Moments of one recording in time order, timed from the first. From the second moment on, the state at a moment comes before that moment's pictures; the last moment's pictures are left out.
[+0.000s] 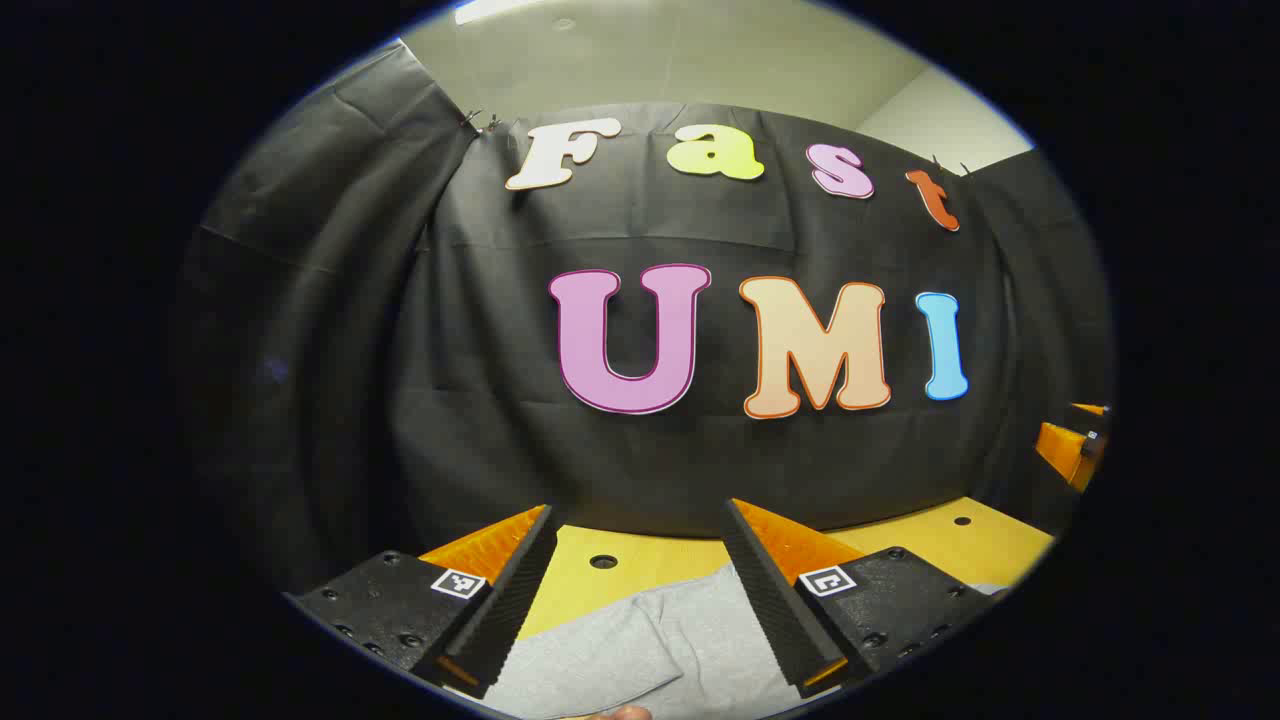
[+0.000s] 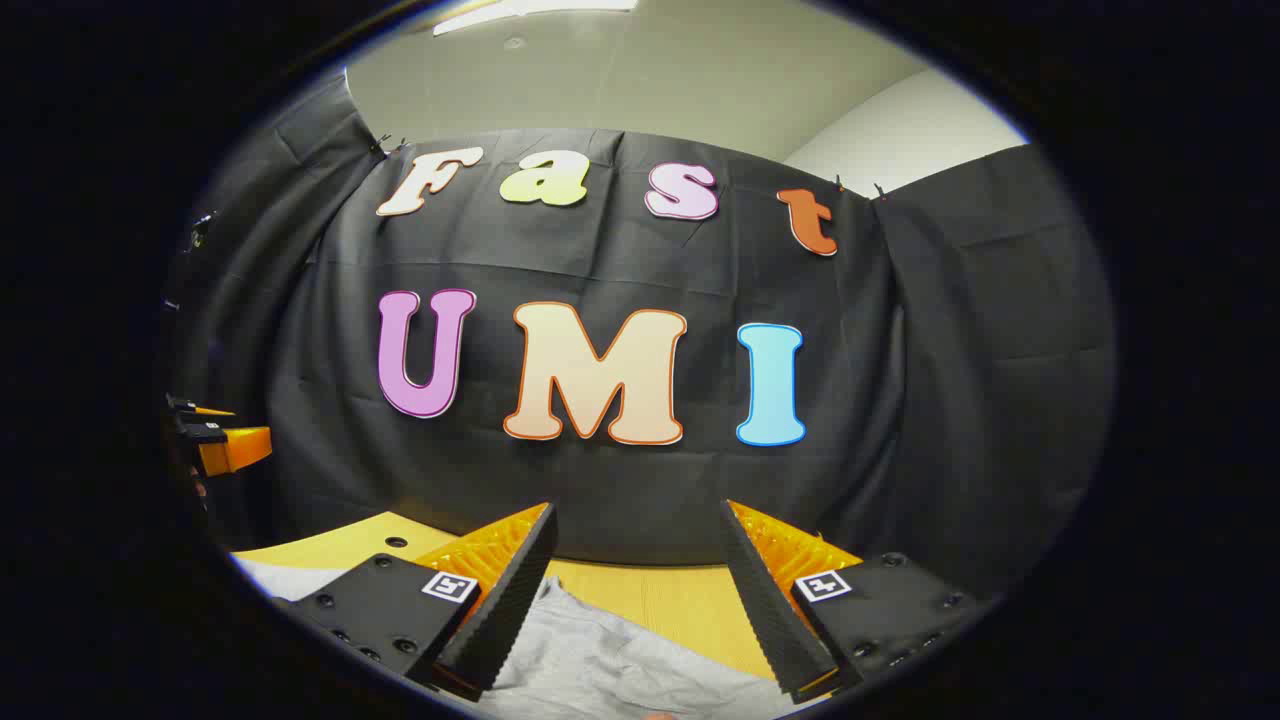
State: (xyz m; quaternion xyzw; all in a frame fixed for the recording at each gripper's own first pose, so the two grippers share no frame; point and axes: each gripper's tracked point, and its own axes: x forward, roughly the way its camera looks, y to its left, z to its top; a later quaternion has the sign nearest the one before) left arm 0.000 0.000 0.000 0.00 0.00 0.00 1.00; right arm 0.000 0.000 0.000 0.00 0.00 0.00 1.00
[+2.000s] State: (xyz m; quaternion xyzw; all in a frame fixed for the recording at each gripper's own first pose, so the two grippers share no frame) left arm 0.005 -0.078 -0.011 0.01 0.01 -0.09 1.00; right arm -0.045 -0.216 -0.107 -0.03 0.16 -0.16 0.97
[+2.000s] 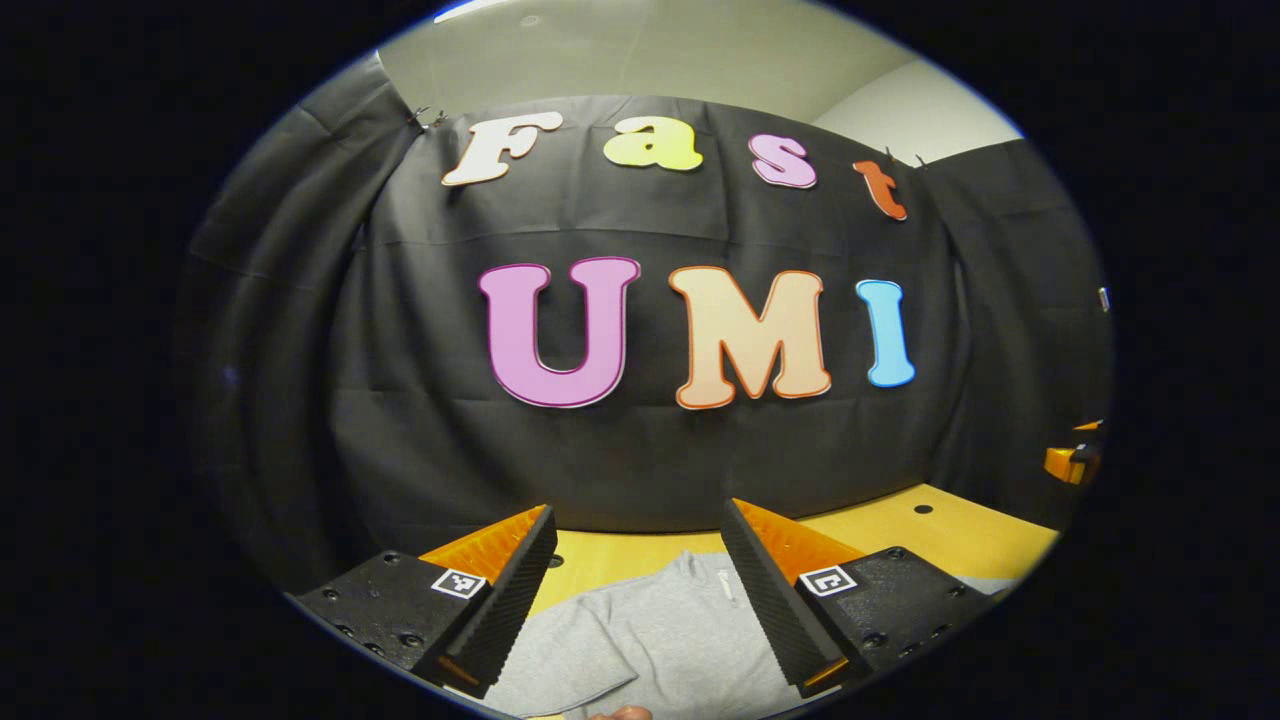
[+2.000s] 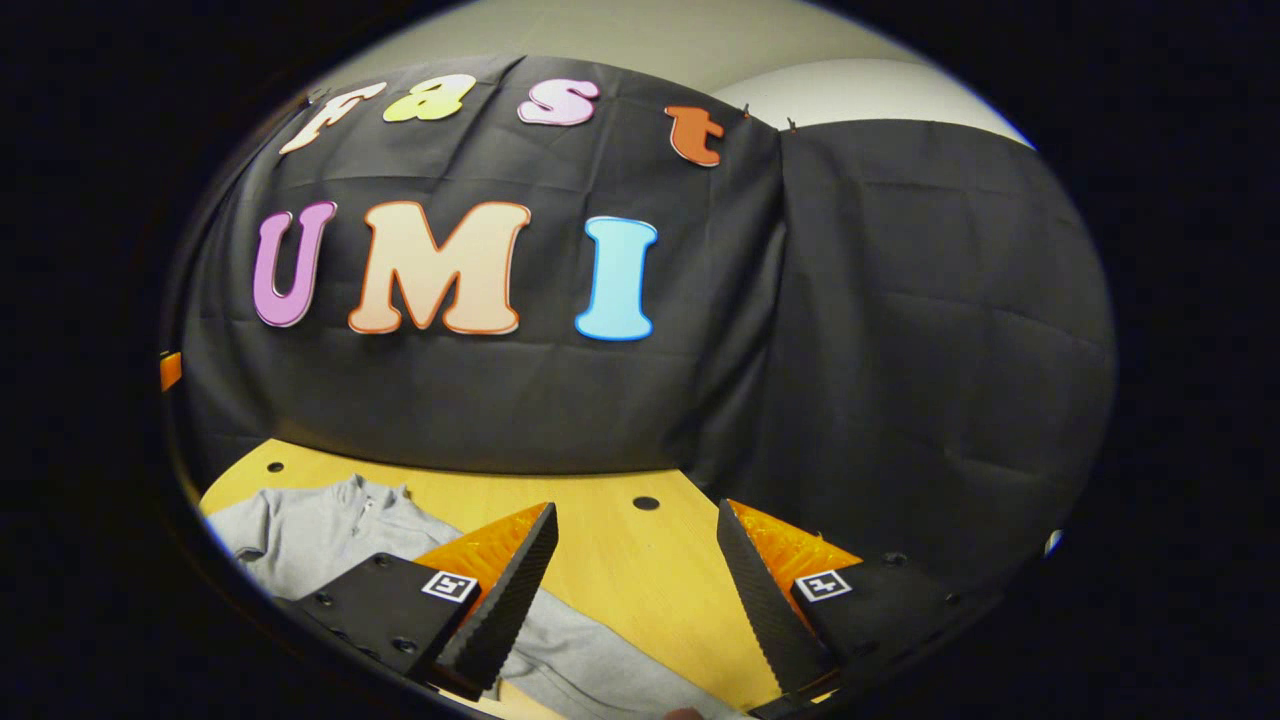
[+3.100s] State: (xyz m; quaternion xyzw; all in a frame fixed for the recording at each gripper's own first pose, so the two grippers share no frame) left arm 0.002 -0.152 -0.034 0.02 0.04 -0.14 0.99; right arm -0.229 -0.258 -0.344 0.02 0.51 -0.14 0.85
